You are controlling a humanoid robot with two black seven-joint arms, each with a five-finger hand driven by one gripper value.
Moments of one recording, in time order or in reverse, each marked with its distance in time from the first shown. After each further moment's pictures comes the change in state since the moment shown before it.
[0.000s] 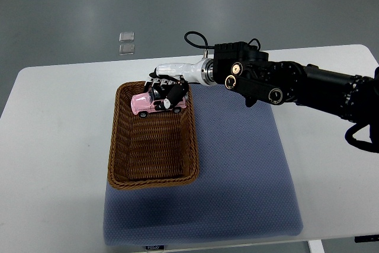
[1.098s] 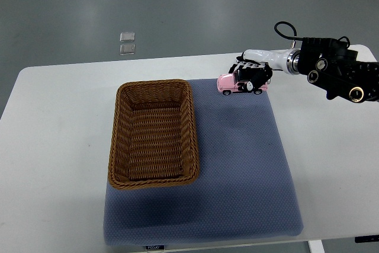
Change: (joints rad) left arm 0.000 0.000 -0.002 0.000 0.000 0.000 0.000; right arm -0.106 -0.388 0.108 0.087 -0.220 -0.026 0.009
